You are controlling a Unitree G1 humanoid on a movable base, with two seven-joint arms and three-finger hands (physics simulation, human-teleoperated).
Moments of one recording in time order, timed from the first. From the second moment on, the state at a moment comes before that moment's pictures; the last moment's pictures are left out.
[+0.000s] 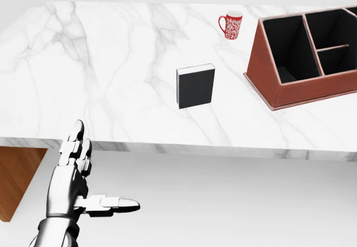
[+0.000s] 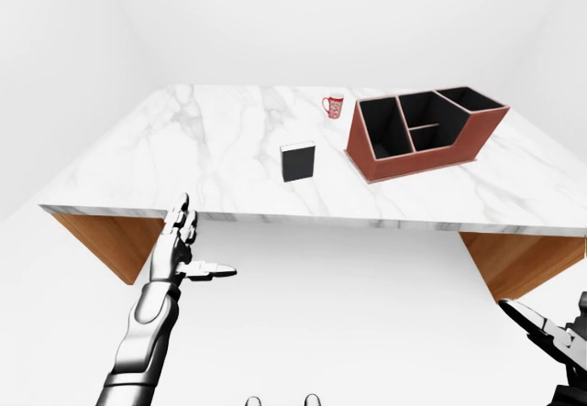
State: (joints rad) left arm -0.04 0.03 0.05 0.10 -0.02 -0.07 -0.04; right arm 0.26 -0.05 -0.96 -0.43 0.61 0.09 0.12
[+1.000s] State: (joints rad) left arm -0.04 0.03 0.05 0.10 -0.02 -0.09 -0.04; right arm 0.26 -0.05 -0.96 -0.42 0.61 0.09 0.12
